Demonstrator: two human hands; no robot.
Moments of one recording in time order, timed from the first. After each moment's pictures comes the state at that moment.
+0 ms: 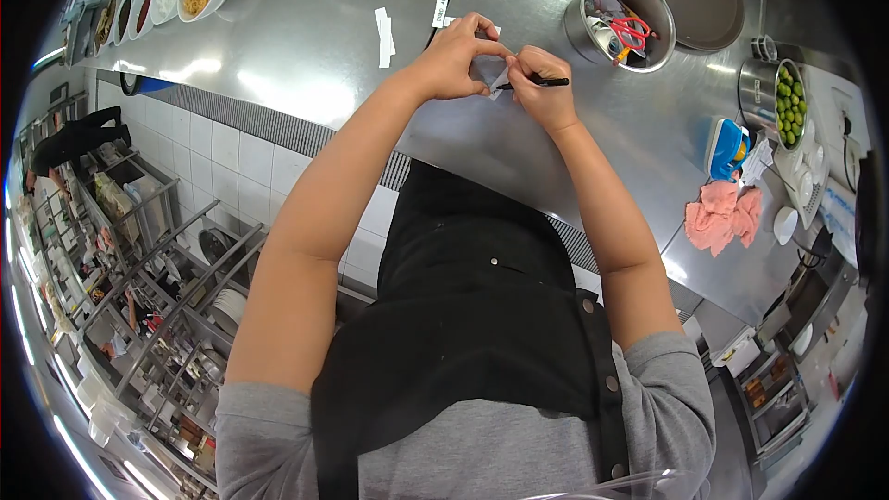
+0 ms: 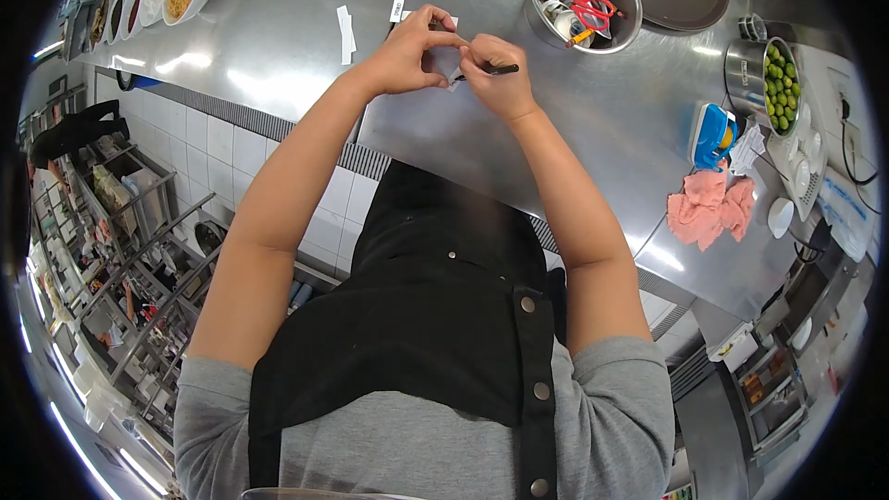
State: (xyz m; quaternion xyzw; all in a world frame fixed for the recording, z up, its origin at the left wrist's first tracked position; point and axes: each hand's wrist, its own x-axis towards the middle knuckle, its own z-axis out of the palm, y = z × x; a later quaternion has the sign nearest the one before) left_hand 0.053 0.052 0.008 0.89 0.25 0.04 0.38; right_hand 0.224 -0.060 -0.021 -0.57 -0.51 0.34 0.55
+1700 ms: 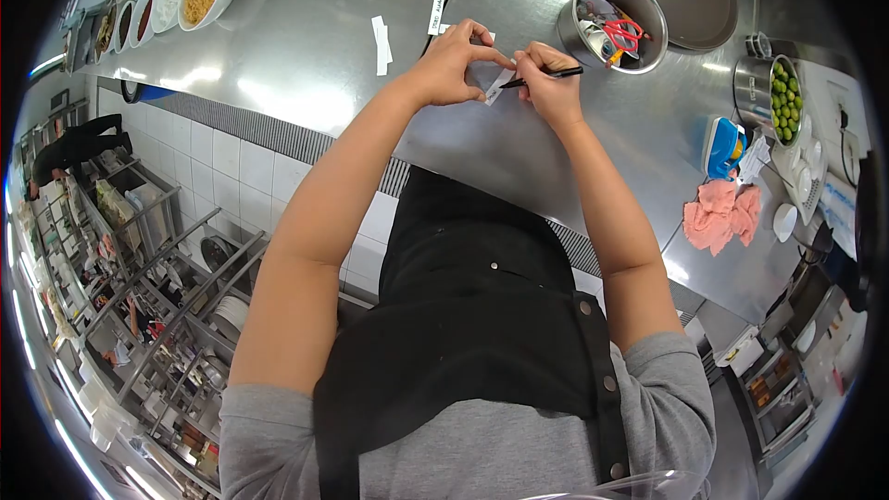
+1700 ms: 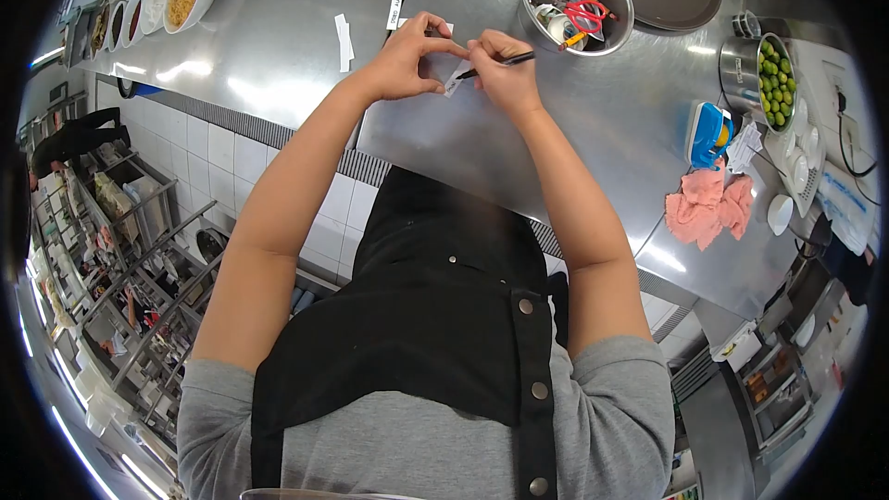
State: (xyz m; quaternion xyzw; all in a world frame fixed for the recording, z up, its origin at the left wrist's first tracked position) left_hand 0.054 0.052 0.014 0.89 0.24 0.05 0.38; right_hand 0.235 -0.058 0.009 -0.60 -0.33 0.48 0.54
